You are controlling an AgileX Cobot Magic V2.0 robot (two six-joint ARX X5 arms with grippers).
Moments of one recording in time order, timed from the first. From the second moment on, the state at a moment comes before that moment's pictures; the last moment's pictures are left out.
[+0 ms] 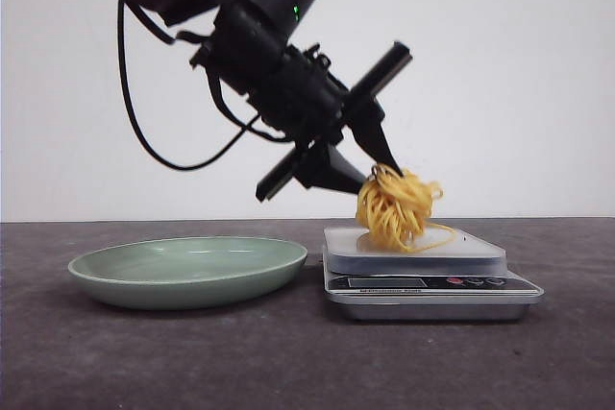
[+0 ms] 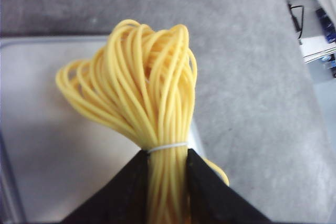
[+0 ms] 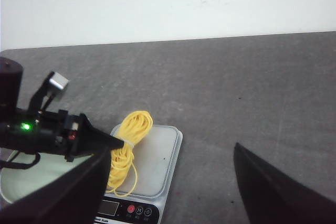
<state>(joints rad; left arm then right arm) -0.71 1.88 1.24 0.03 0.30 -0.70 0.04 0.43 0.85 -0.71 -0.27 0.16</state>
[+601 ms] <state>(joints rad) -0.65 1.74 1.32 -0.20 0.31 -0.52 0.04 0.43 0.85 -0.72 -0.27 0.16</state>
